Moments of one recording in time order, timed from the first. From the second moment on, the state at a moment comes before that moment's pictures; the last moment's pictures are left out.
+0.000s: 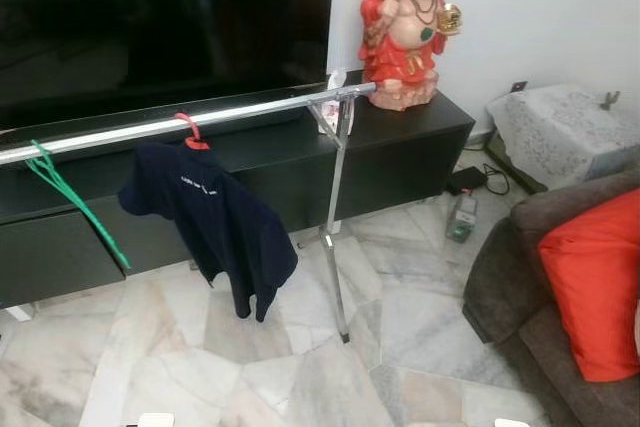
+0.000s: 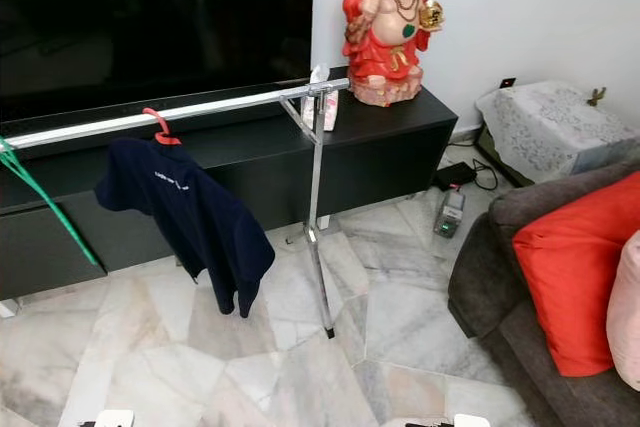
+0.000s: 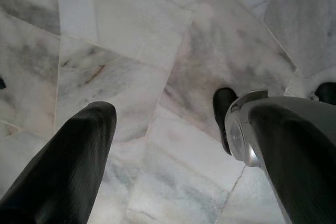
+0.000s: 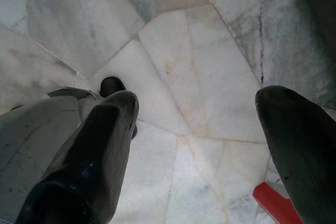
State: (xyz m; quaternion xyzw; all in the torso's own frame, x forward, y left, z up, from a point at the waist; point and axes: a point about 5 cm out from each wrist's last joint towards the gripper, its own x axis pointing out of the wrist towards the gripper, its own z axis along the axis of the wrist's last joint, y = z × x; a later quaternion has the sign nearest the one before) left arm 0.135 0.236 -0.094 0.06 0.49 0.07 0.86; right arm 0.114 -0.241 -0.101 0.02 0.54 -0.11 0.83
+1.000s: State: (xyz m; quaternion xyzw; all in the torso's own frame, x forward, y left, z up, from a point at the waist) left arm 0.142 0.238 -0.090 0.07 0.49 0.06 0.87; right arm 0.120 -0.231 -0.101 0.03 0.54 -0.10 0.84
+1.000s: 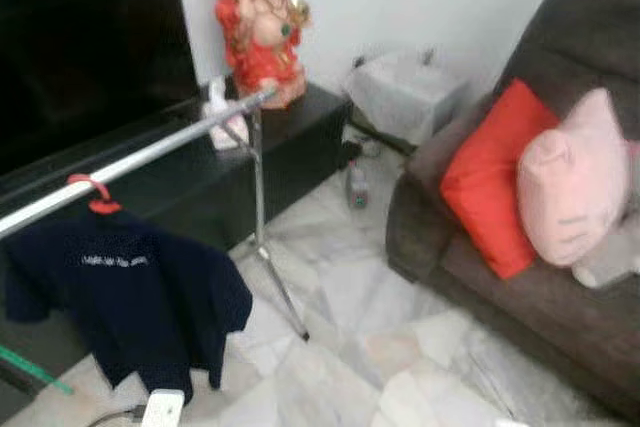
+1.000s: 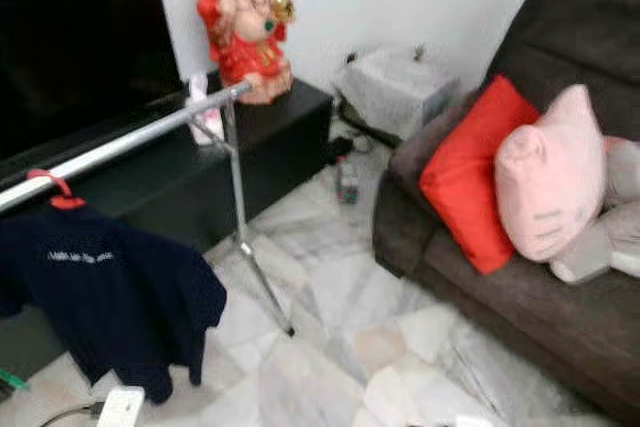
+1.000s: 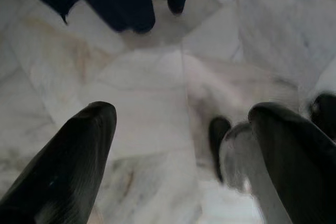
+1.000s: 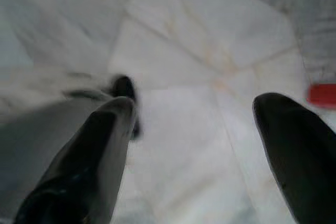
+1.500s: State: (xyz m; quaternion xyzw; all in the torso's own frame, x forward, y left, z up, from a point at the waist) left arm 0.150 0.224 -0.090 0.05 0.48 0.04 0.88; right arm 0.106 -0.247 -0.101 0.02 0.55 -0.12 0.83
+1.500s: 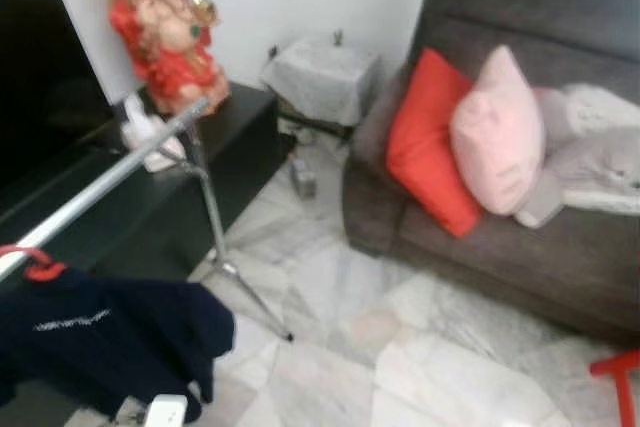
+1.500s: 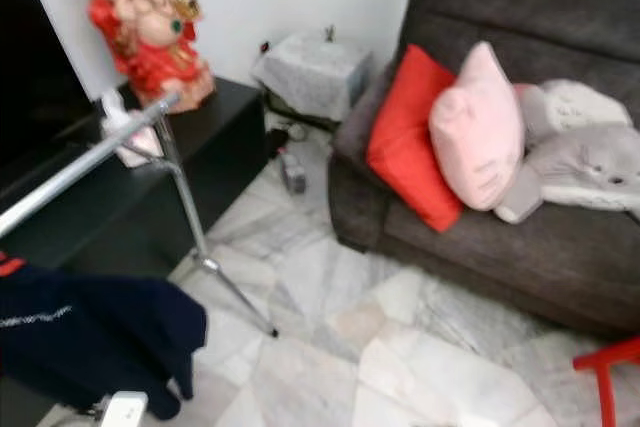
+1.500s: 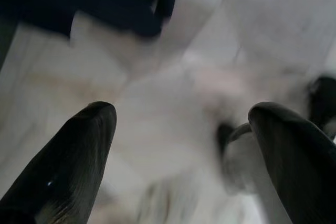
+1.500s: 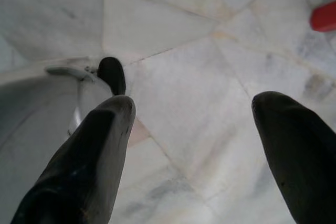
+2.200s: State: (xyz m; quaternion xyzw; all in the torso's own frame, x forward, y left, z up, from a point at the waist) left arm 0.136 0.237 -0.092 0.07 0.49 0.03 0.87; right arm 0.117 -0.234 -0.101 0.03 0.53 -0.11 0.84
